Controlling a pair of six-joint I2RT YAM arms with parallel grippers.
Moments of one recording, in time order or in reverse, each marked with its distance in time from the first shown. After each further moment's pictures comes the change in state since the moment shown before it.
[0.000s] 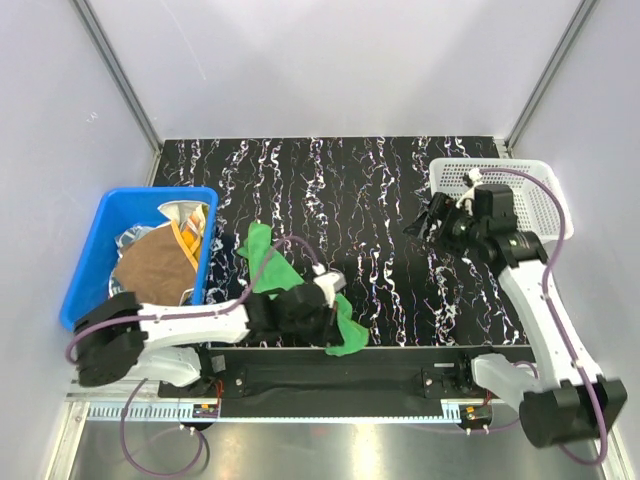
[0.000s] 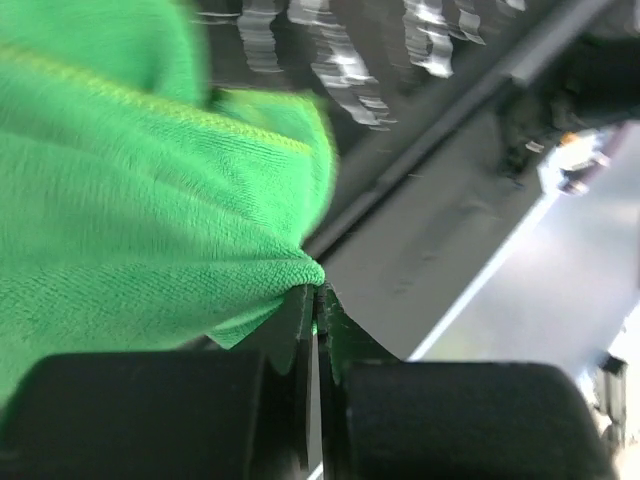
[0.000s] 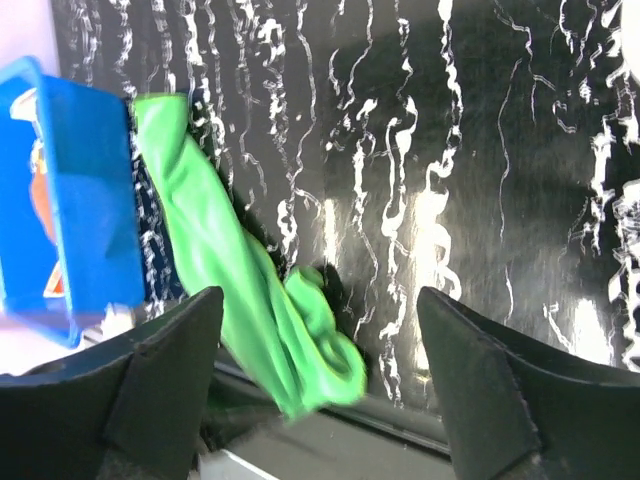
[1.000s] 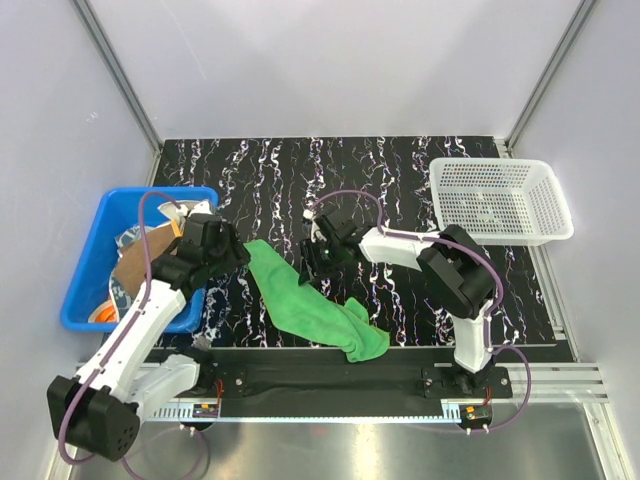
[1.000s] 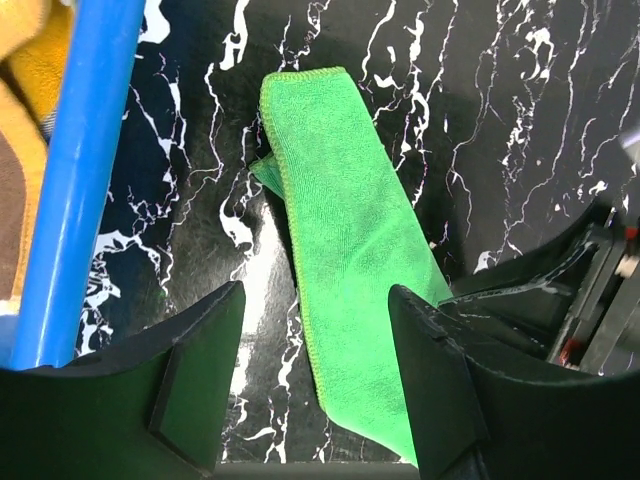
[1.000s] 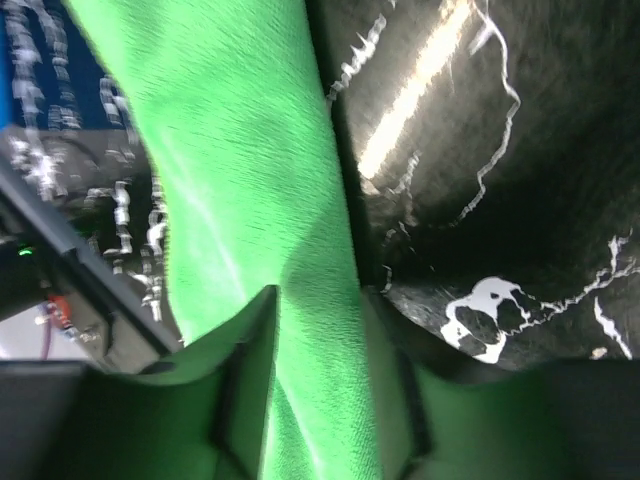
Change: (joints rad) left arm 0.837 -0.299 0.202 -0.549 -0.269 0.170; right arm 0.648 0.961 0.217 0.483 -0.057 -0.050
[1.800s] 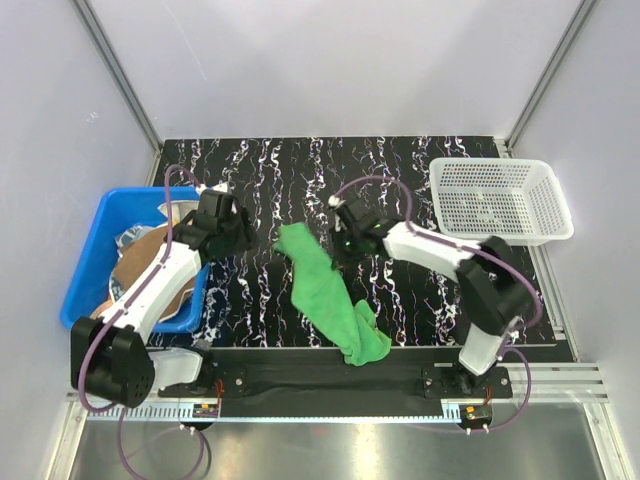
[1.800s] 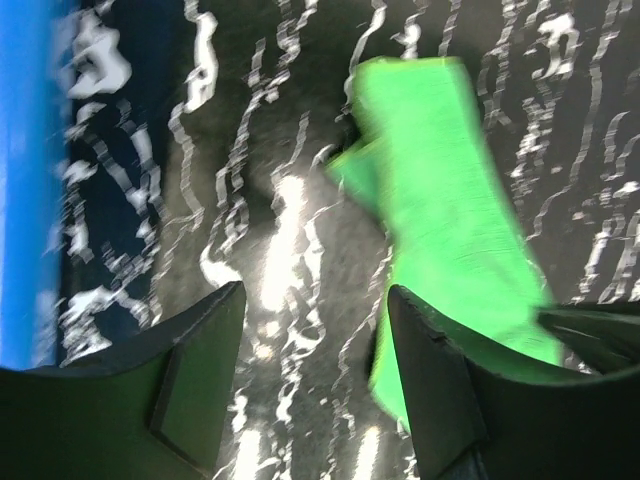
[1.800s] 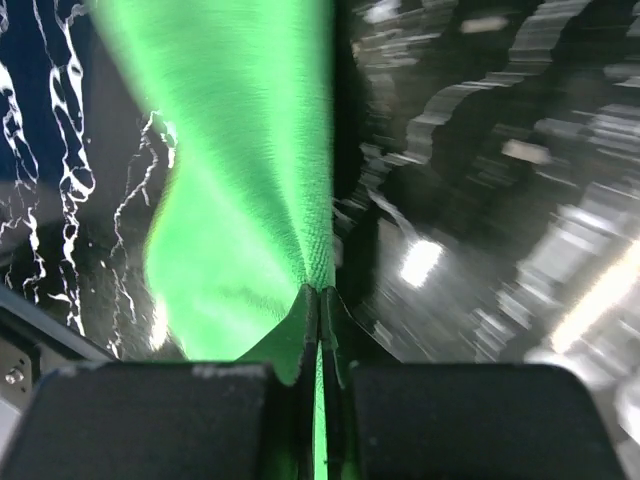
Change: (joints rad) left arm 0.037 0.268 0.124 0.055 0.070 0.097; right arm -0.042 -0.147 -0.060 -0.130 0.225 -0.042
